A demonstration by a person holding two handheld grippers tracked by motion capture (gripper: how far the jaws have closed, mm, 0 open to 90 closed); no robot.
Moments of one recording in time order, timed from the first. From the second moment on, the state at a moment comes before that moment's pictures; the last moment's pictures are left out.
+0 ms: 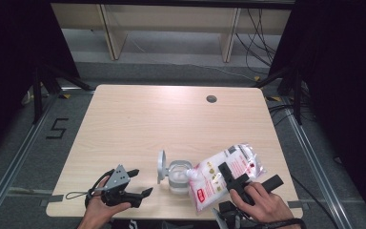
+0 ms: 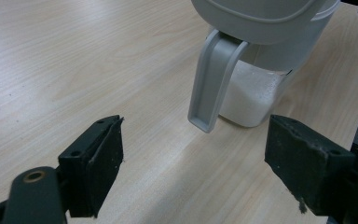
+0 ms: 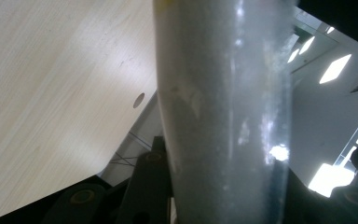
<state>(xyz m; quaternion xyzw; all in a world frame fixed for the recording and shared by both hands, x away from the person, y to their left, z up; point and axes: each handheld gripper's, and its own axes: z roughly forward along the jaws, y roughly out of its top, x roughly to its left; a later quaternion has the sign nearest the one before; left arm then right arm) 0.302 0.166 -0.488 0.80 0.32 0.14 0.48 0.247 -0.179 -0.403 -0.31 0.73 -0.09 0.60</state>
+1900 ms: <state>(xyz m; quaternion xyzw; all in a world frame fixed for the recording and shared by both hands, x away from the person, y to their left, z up) 0.302 0.165 -0.488 0.81 0.31 0.15 0.48 0.251 -0.188 -0.403 -0.29 0.75 -0.05 0.60</state>
